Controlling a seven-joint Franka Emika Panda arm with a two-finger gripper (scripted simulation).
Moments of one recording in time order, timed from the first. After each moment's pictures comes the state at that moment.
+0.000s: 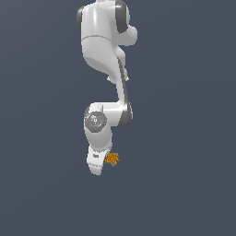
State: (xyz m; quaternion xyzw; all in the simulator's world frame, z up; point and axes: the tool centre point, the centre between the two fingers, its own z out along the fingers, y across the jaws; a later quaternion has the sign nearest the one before) arm 0.080 -0.069 0.028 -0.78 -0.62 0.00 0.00
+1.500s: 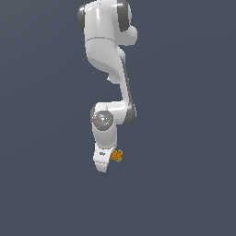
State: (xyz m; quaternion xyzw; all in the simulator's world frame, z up) arm 0.066 -0.048 0.016 -0.78 -0.62 0.00 0.00
